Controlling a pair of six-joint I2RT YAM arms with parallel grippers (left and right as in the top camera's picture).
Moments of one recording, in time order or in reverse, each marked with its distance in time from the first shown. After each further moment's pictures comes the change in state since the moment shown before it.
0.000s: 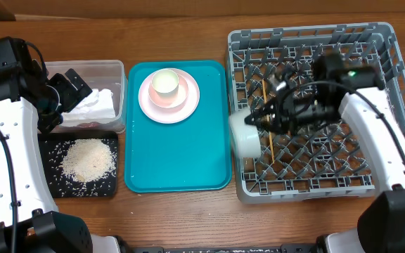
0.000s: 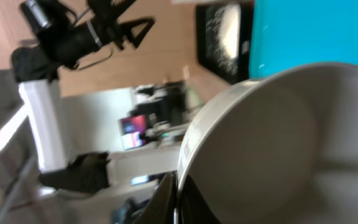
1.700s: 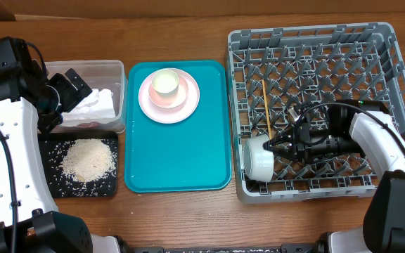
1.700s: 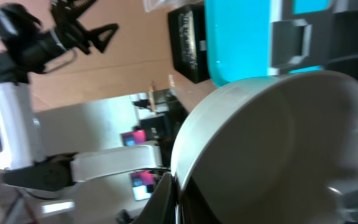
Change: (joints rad) left arm 0.000 0.000 0.000 0.000 0.000 0.000; right arm -0.189 0.000 -0.346 -0.008 0.043 -0.354
